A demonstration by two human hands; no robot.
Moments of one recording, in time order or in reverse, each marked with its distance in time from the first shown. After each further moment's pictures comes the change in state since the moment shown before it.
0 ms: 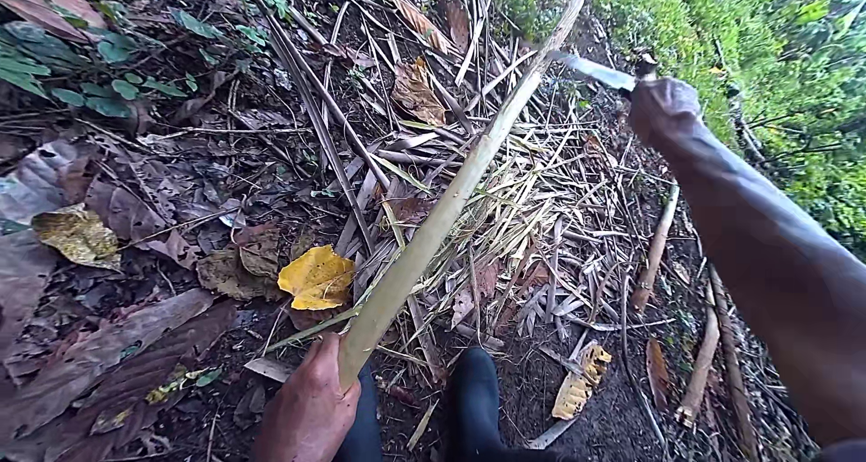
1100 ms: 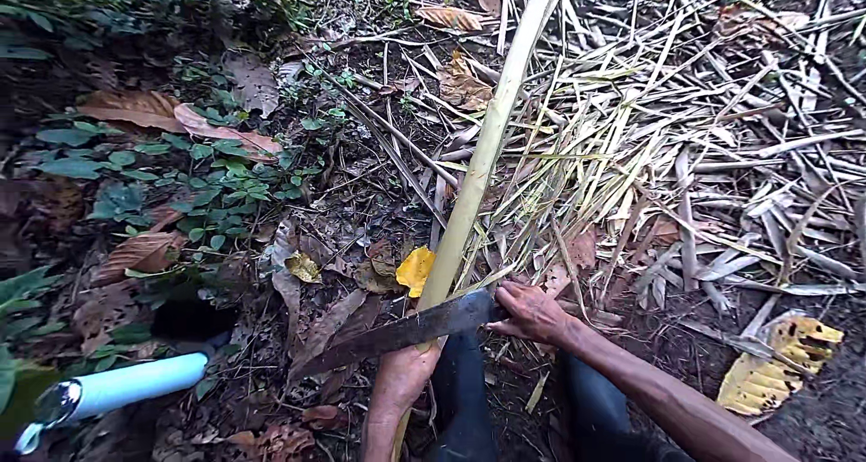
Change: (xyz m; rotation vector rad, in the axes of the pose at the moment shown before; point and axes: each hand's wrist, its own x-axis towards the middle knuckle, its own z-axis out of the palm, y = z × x) left_hand 0.005 -0.011 -0.020 -0.031 -0.001 -0.143; right_hand -0.312 -0.203 0.242 1.079 0.106 -1.037
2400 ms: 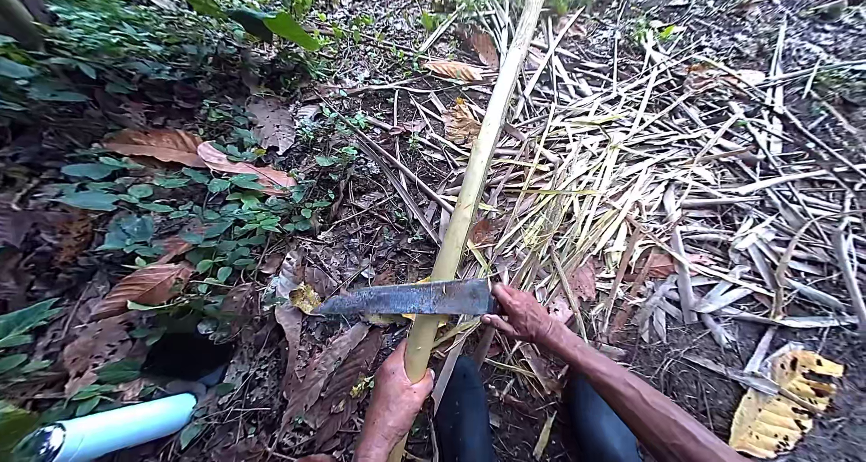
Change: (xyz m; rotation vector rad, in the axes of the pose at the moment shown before) left_hand 0.026 -0.015 -0.011 -0.165 -0.035 0.014; right_hand 0.046 0.029 -0.001 0.093 0.130 0.103
